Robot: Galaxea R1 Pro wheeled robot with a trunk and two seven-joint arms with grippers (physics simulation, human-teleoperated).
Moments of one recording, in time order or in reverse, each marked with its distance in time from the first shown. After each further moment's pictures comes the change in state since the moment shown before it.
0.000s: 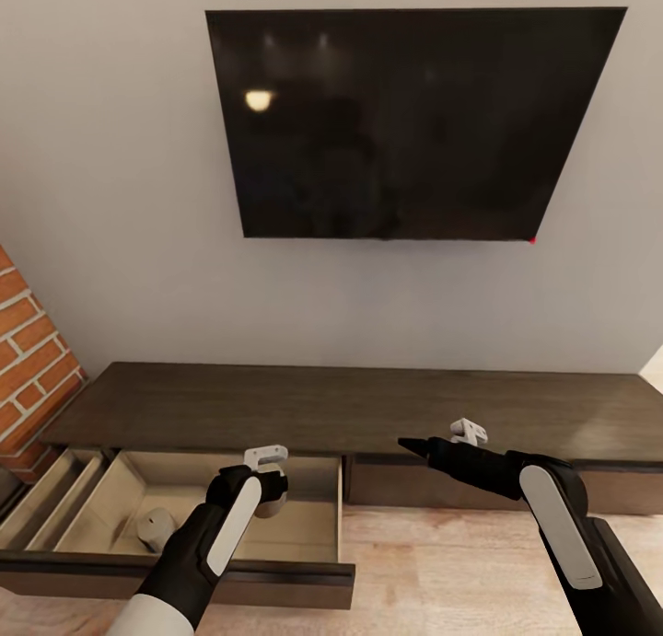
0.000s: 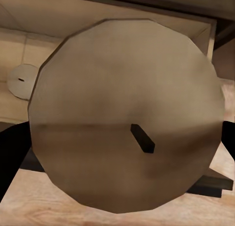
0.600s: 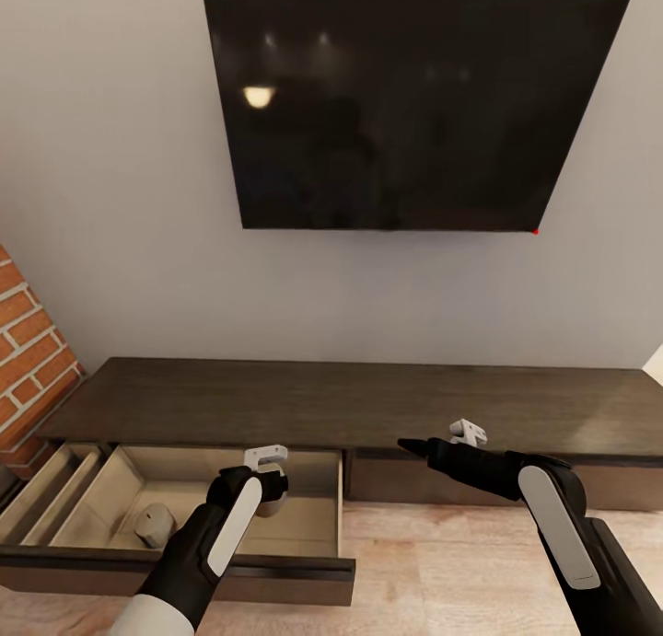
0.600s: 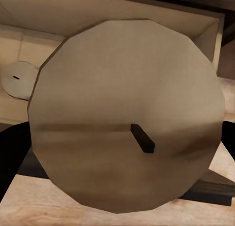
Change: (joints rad) left arm 0.000 -0.002 0.000 0.007 -0.001 -0.015 0.000; right arm 0.000 0.003 0.002 0.006 0.002 -0.004 -0.006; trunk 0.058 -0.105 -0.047
